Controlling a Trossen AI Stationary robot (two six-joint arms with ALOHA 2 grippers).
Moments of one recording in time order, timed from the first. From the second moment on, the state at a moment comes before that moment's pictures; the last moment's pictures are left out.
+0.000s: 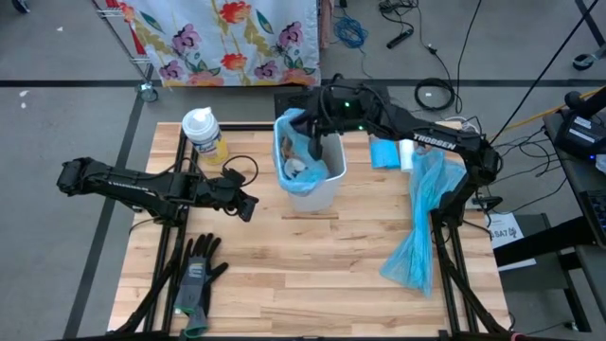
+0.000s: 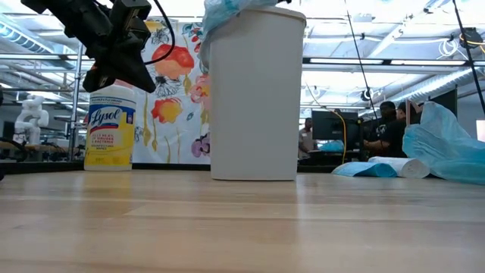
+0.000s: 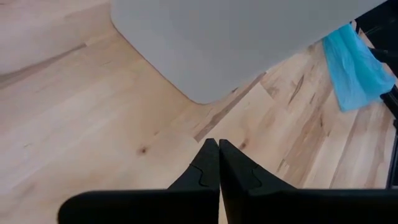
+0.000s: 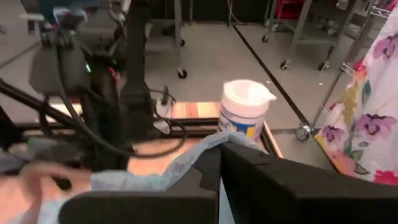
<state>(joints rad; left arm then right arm) -0.07 0.95 0.64 -0.44 -0.22 -0.91 -0.35 1.68 1.70 -0.30 -0.24 -0.10</state>
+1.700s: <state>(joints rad) 0.31 1.12 0.49 0.17 -0.13 -0.59 -0.38 1.31 1.81 -1.32 0.18 0.43</state>
